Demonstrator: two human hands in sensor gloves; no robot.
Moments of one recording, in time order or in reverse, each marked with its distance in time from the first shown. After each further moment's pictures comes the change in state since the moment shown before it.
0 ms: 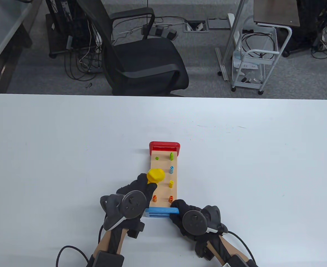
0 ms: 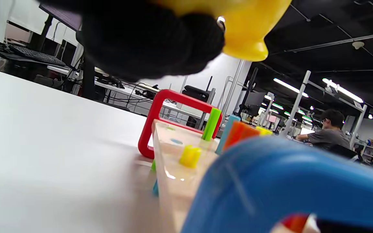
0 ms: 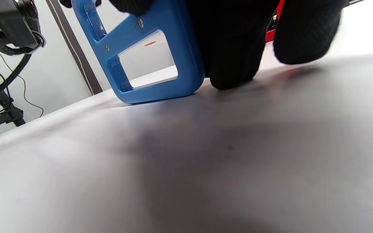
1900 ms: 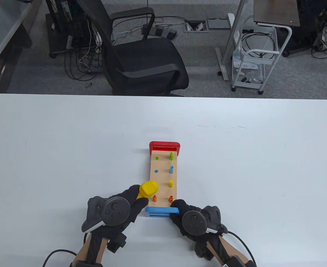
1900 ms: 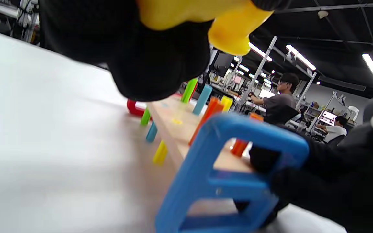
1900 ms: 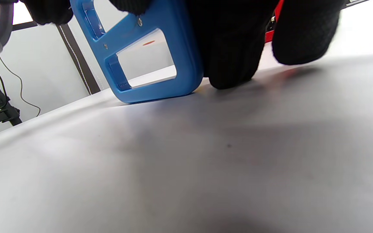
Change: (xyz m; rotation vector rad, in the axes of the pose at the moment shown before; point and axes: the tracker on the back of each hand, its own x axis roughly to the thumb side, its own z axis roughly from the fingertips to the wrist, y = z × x) left_hand -0.021 0.020 0.030 -0.211 -0.166 0.107; right_hand 0.000 0.000 0.001 -0.001 0.011 0.011
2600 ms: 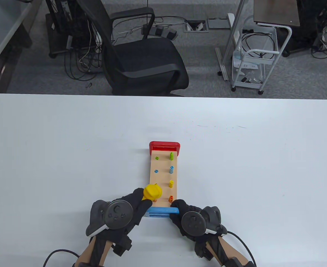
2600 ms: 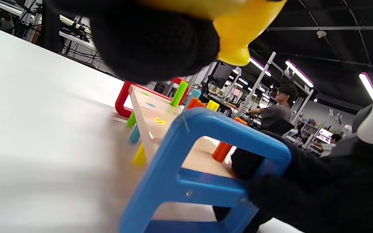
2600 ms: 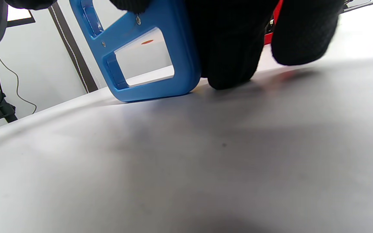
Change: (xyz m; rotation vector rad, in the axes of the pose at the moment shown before) left_hand 0.010 -0.006 0.001 0.072 0.006 0.053; right_hand 0.001 0.000 0.001 -0.006 0.007 0.021
